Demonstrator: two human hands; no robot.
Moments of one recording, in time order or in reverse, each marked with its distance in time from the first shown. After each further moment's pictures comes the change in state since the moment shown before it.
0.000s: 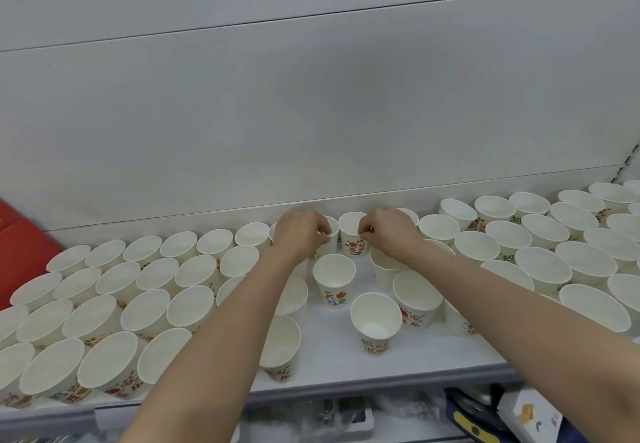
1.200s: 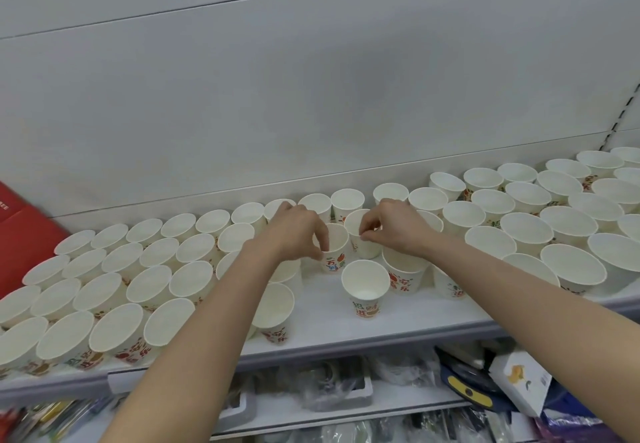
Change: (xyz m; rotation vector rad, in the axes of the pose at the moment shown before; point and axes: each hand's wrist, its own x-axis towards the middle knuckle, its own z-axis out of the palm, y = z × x) left_hand -0.061 0.024 -0.028 0.184 -0.199 0.237; right_hand -0.070 -0.005 -0.025 0.119 -0.038 -0.099
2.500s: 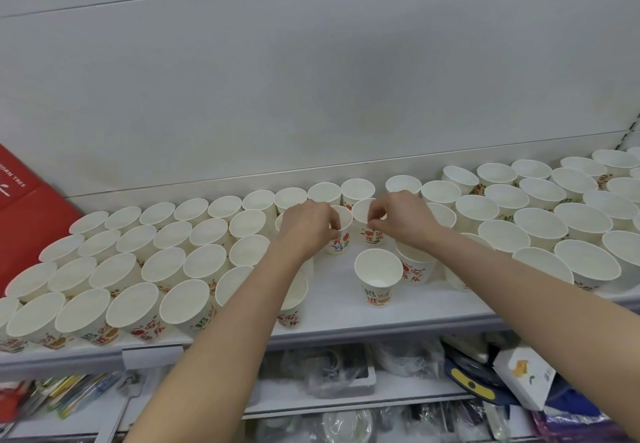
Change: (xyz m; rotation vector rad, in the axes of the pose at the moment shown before) left_hand -0.009 0.014 0.017 -0.076 0.162 -0.221; right_hand 0.009 -0.006 0.014 -0.049 0.047 0.074
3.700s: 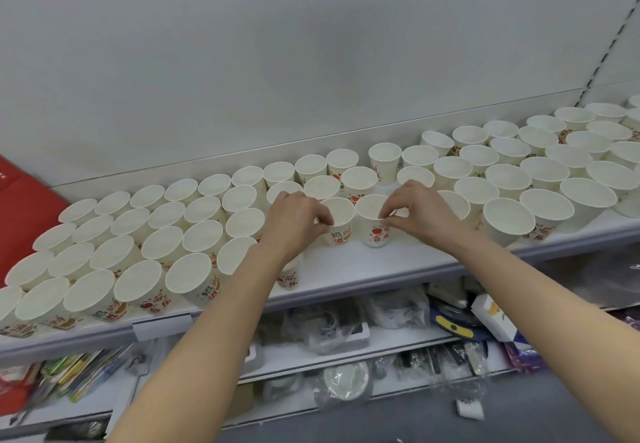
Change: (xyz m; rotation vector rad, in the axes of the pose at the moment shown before) left_hand -0.053 -0.004 0.000 -0.014 0.055 0.177; right_hand -0.092 0.001 -0.013 0.154 0.081 -0.006
